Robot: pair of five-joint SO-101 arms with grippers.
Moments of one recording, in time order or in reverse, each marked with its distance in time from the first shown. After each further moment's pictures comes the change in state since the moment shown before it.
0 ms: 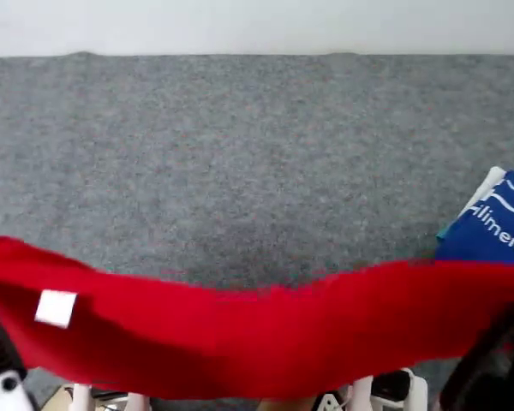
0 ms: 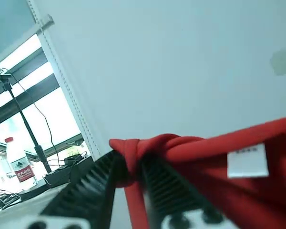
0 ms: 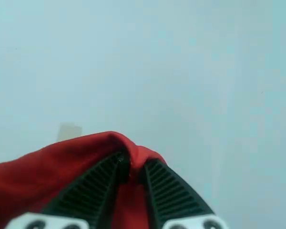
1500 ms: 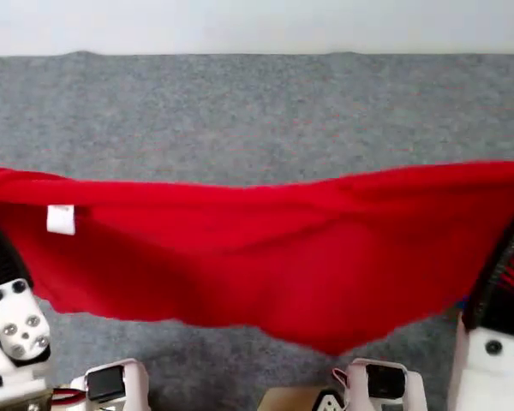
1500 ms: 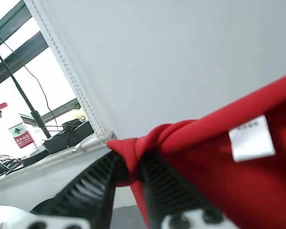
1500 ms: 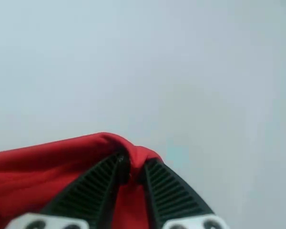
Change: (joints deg) left arm -5.3 0.1 14.0 -6.2 0.0; right arm -8.6 7.7 0.9 -12.2 5.6
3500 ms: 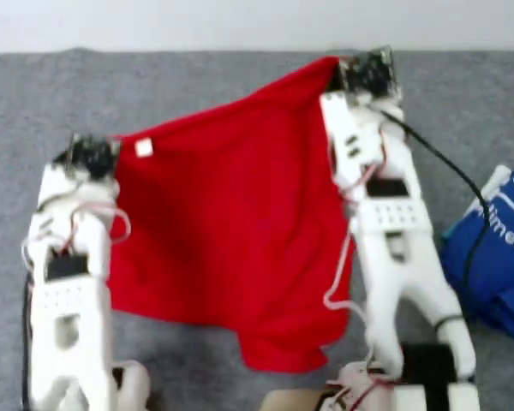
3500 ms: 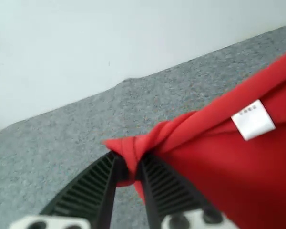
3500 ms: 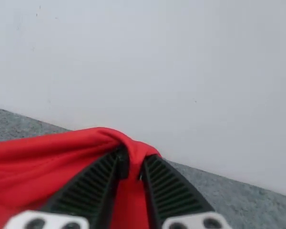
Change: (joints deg) left arm 3.8 31.7 64.2 -64.1 0.3; right arm -10.5 52.0 52.1 -66.5 0.1
